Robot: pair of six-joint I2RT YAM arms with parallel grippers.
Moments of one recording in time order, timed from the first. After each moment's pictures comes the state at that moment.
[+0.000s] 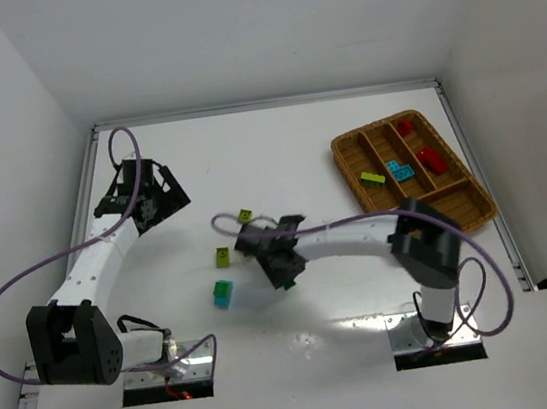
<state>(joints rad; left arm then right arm) -0.10 1.27 0.99 -0.59 -0.16 -0.55 1.15 1.88 1.26 -0.72 0.18 0.64</state>
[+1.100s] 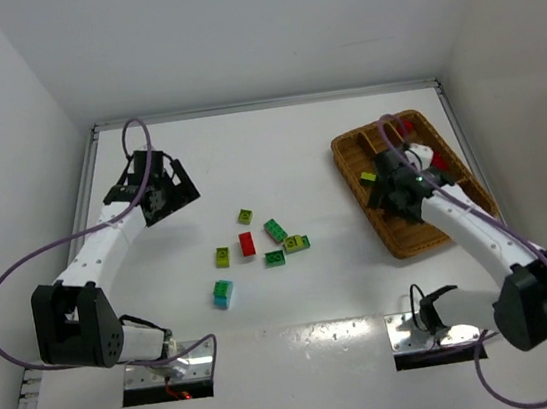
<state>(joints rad) -0.15 1.36 1.05 -0.58 -0.13 -0.55 0.26 1.23 0.86 -0.77 0.44 0.73</state>
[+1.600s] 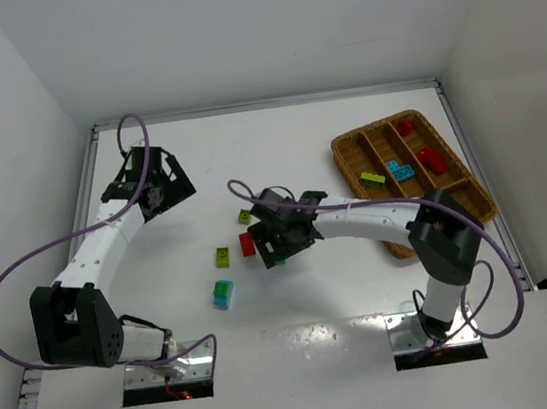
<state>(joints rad) -0.15 1.36 1.09 -0.60 -0.20 -0.55 0.93 1.74 1.19 -0.58 0.11 0.55</state>
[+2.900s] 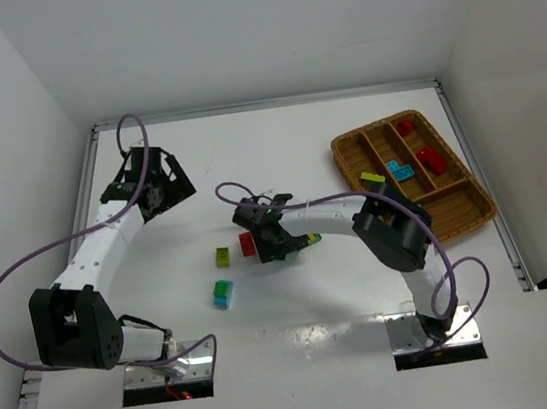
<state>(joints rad) -0.15 1.35 1.09 -0.60 -0.20 -0.55 0.96 2.05 1.37 -0.68 0.31 0.72</state>
